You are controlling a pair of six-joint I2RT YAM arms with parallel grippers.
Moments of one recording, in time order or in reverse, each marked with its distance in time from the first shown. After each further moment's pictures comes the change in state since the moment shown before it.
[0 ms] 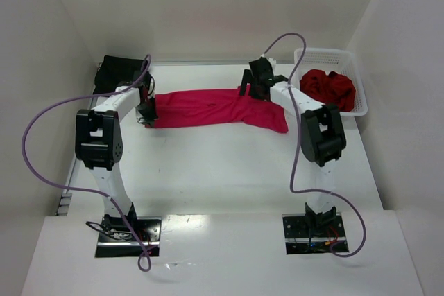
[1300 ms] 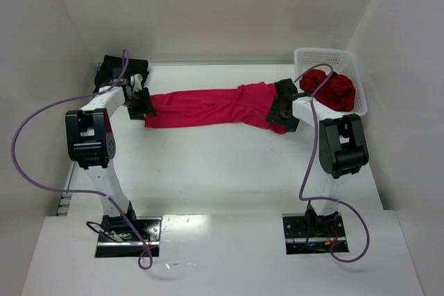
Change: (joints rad) left arm 0.154 0.011 0.008 0.144 0.297 -0.015; right arm -0.151 -0.246 -0.414 -0.155 -0.060 0.124
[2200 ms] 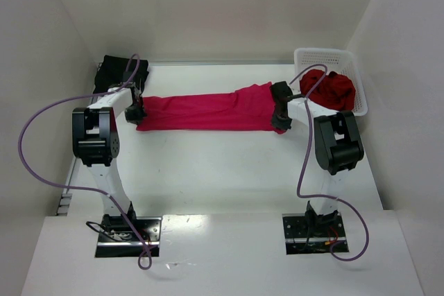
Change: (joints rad) left arm -0.059 0.035 -0.013 -0.039 -0.462 0.001; right arm 0.023 0.053 -0.004 0.040 0.082 -0.015
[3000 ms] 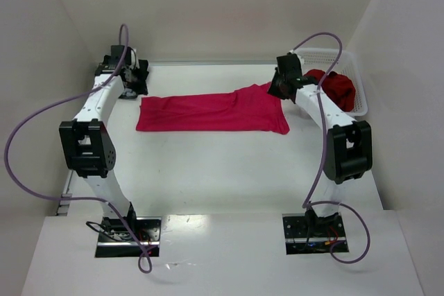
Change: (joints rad) left arm -0.011 -0.164 0.218 -0.085 0.167 0.043; right arm 0.001 -0.132 0.235 0.044 -0.124 -0.044
